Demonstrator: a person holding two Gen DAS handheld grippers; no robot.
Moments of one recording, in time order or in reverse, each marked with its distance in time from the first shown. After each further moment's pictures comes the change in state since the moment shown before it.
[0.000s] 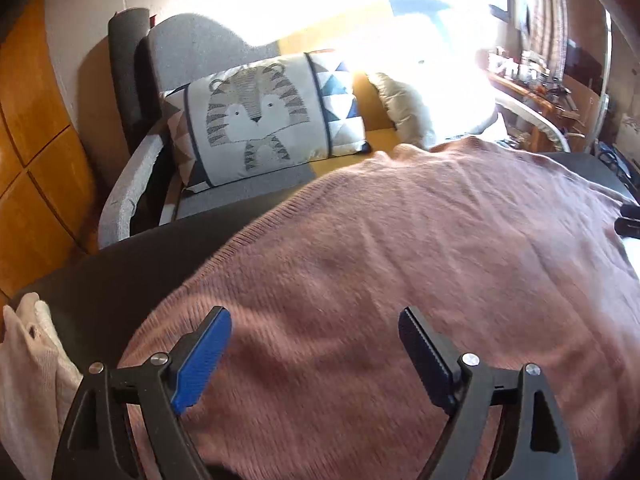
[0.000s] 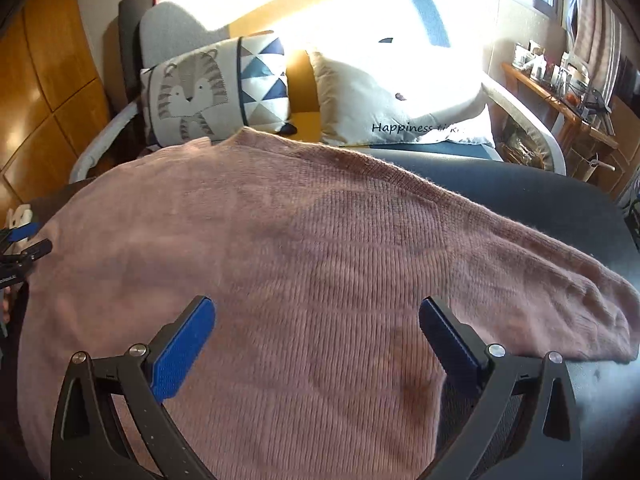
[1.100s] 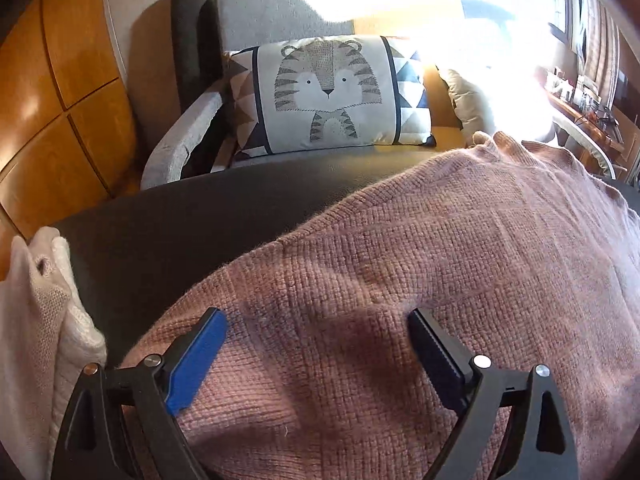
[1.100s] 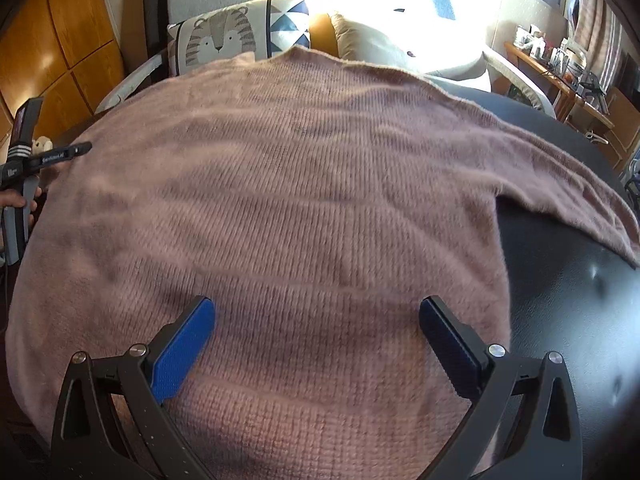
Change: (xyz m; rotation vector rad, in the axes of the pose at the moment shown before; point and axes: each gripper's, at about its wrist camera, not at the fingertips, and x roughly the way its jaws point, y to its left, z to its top) left arm 0.044 0.092 -0.026 -0.146 0.036 0.108; right arm -0.015 0.050 -0.075 -0.014 0.053 -0.036
